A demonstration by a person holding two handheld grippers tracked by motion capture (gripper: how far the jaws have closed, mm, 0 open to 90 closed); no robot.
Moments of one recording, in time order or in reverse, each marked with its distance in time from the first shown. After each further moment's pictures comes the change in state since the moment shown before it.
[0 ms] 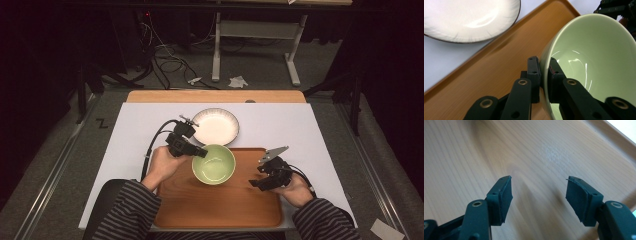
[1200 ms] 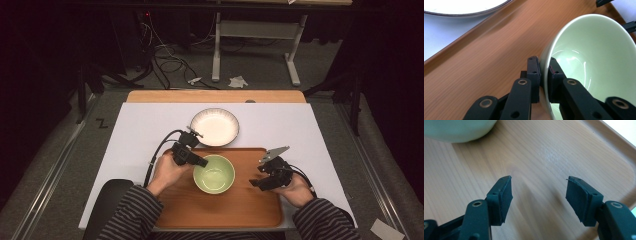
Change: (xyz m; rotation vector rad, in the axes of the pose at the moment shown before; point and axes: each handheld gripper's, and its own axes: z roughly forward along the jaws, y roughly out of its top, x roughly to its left) left arm 0.018 -0.026 0.028 0.066 0.066 0.010; right arm -0.001 0.000 -0.002 -0.008 -0.005 -0.006
